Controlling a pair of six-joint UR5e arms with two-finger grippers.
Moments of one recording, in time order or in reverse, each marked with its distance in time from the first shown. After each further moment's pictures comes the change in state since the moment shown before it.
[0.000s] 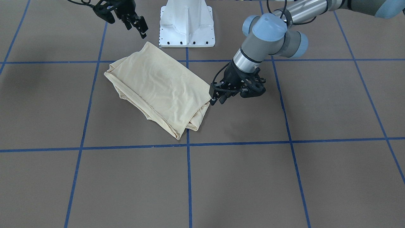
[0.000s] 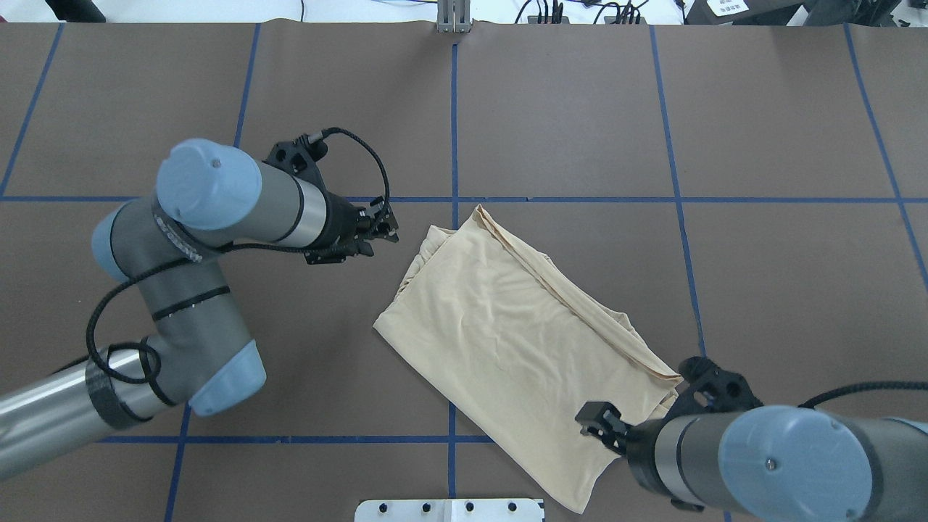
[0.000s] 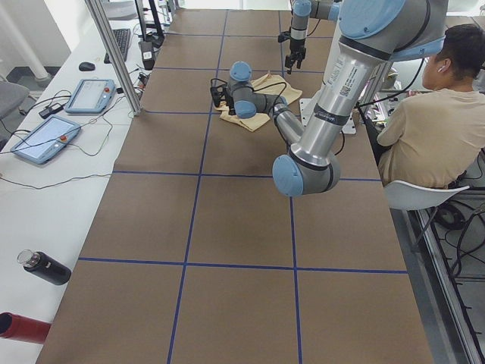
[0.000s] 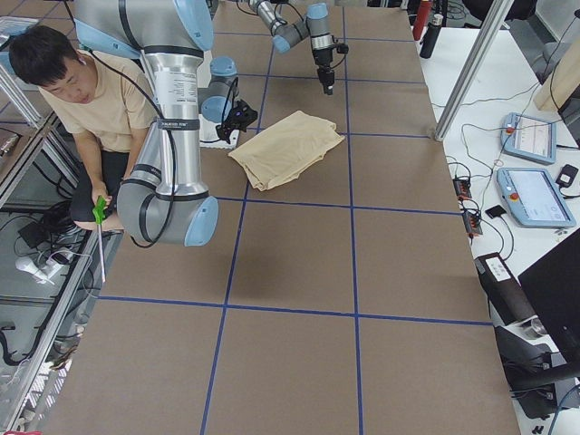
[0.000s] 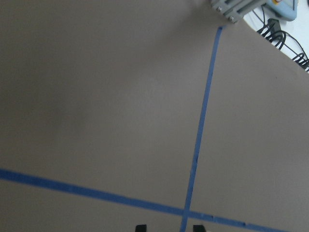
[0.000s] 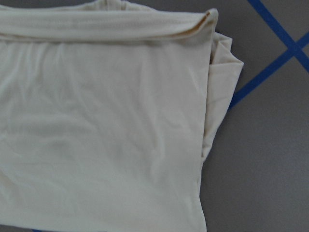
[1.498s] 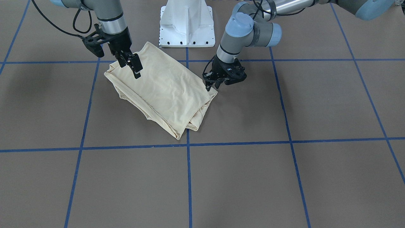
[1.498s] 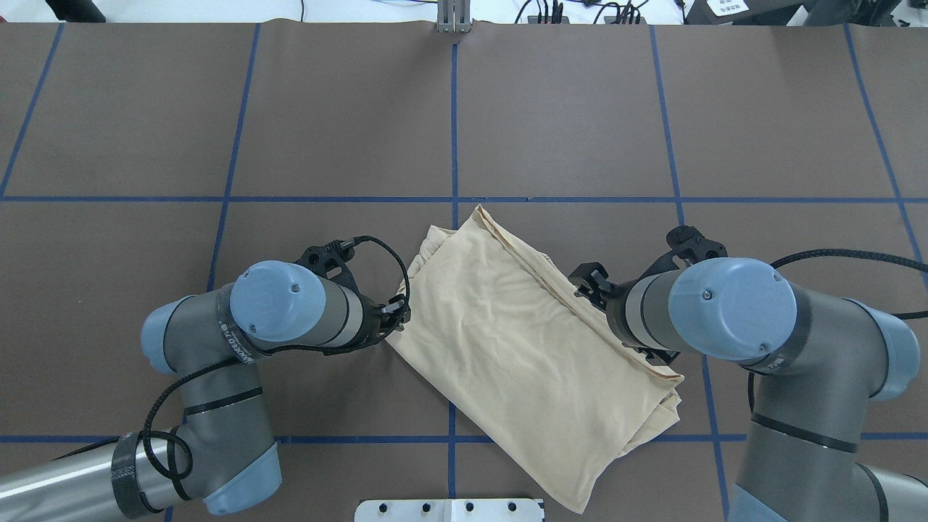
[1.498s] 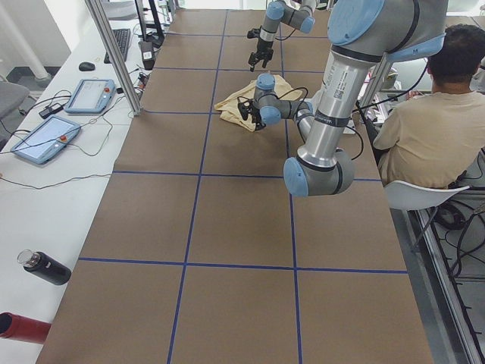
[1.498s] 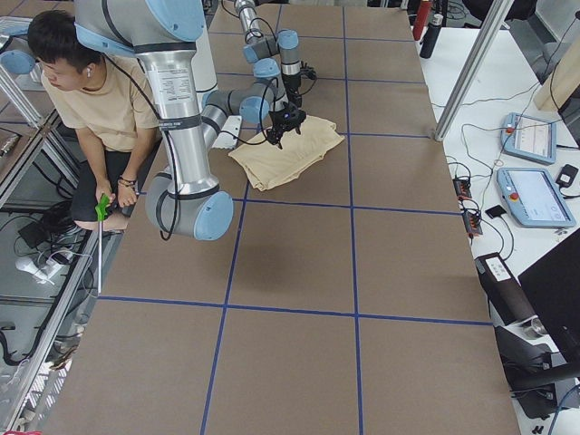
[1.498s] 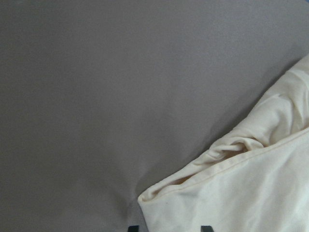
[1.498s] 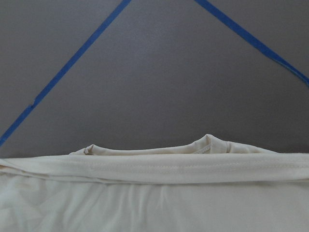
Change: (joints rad) left arm 0.161 0.011 0.034 0.074 0.097 -0.083; right arm 0.239 0.157 -0.201 -0.001 -0.004 -0.107
